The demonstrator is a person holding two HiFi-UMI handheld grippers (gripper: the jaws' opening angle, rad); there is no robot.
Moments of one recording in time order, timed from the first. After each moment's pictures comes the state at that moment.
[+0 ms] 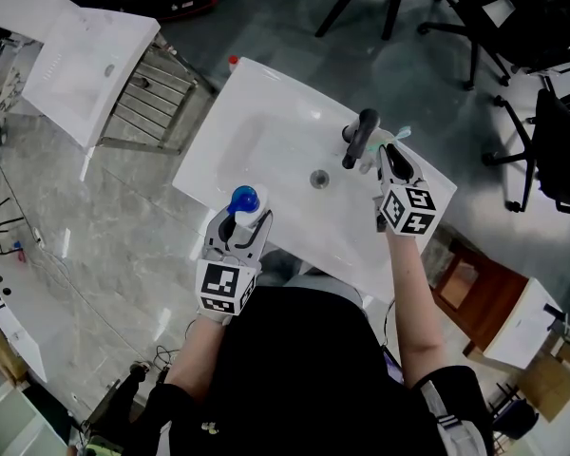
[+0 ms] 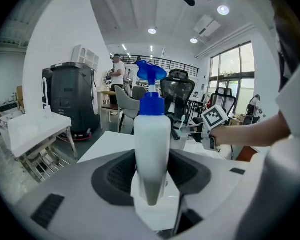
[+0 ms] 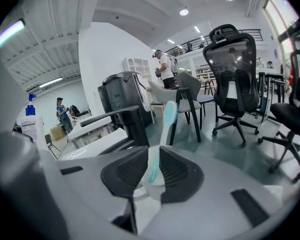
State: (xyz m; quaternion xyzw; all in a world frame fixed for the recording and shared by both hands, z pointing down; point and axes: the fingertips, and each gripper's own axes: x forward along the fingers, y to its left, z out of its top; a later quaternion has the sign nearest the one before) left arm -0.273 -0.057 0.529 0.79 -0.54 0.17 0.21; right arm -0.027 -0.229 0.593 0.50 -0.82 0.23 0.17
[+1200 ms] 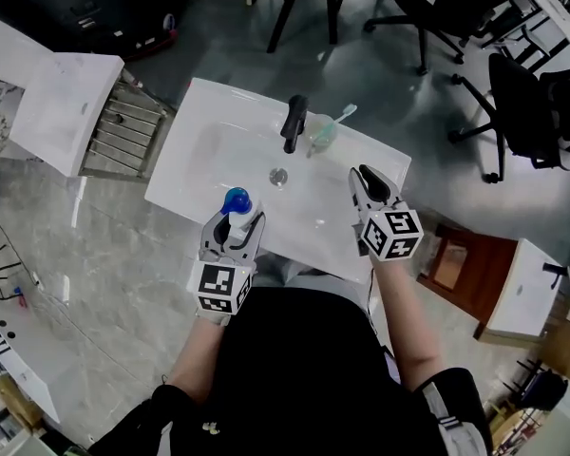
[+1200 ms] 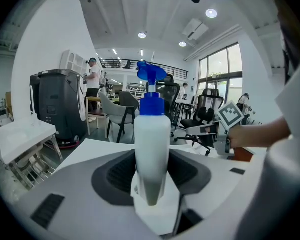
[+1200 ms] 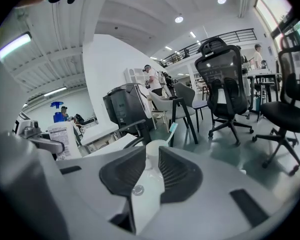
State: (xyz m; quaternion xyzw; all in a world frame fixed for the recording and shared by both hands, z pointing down) left arm -0.188 -0.036 0.503 0.83 -0.51 0.16 0.18; right arm 0.034 -0.128 0.530 0.50 -0.82 0.23 0.12
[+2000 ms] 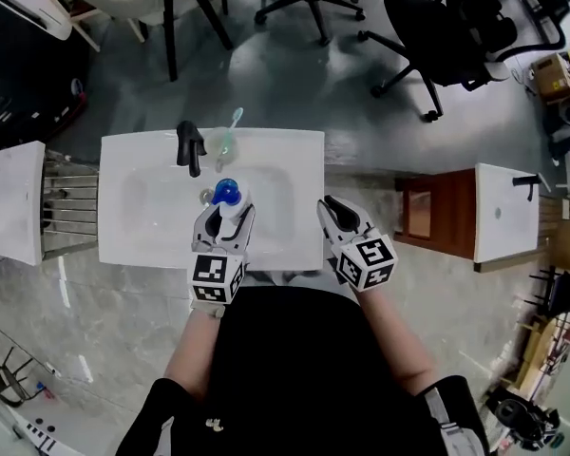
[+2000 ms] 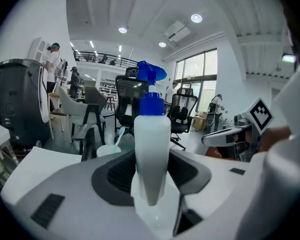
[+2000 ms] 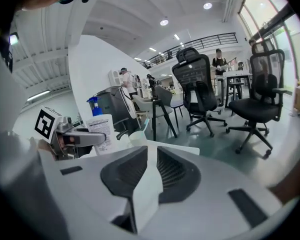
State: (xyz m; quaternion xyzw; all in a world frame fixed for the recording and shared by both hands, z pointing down) left arm -0.035 -0.075 0.513 0.90 -0.37 0.16 0.17; right arm 0.134 -0.025 0.515 0.58 -0.77 0.25 0.11
